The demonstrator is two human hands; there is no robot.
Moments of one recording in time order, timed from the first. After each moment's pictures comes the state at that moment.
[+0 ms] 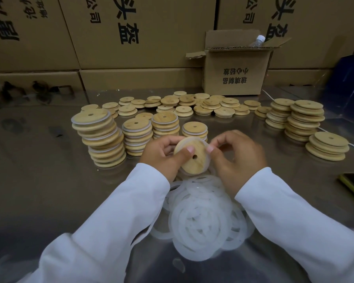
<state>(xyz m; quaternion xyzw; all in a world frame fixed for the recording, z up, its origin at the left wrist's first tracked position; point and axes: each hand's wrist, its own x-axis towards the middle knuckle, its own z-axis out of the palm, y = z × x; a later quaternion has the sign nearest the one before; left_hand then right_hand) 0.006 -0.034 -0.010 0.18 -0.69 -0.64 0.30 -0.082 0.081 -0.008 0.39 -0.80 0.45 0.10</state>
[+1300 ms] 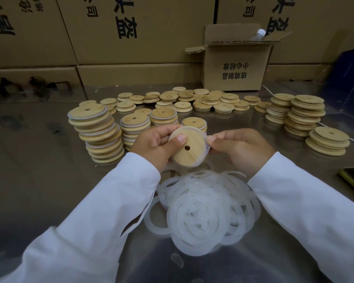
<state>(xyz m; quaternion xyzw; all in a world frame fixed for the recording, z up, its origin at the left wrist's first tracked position) 0.012 -0.047 -0.006 0.14 -0.69 -0.66 0.27 -0.081 0.086 0.015 0.28 -0.75 0.57 -0.19</state>
